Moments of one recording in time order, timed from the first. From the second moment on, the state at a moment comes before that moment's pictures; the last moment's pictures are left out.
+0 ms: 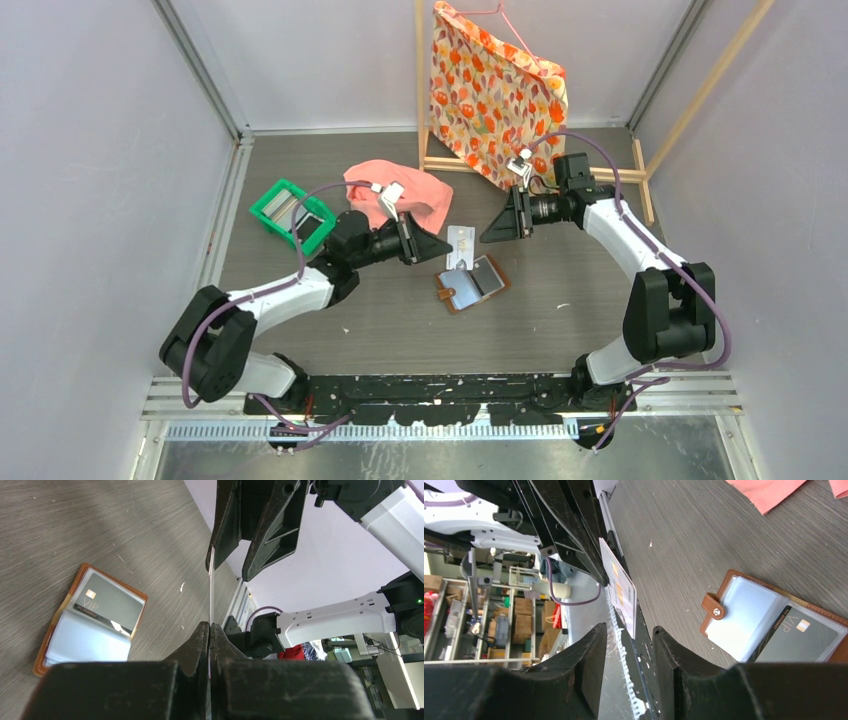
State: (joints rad) left arm -0.62 1.36 0.65 0.62 0.56 -0.90; right arm 0.15 1.52 1.13 -0.61 -1.24 0.03
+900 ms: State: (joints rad) left arm -0.65 1.46 0.65 0.82 0.54 -0.99; right arm 0.08 1.49 1.07 -0.36 -1.31 0.31
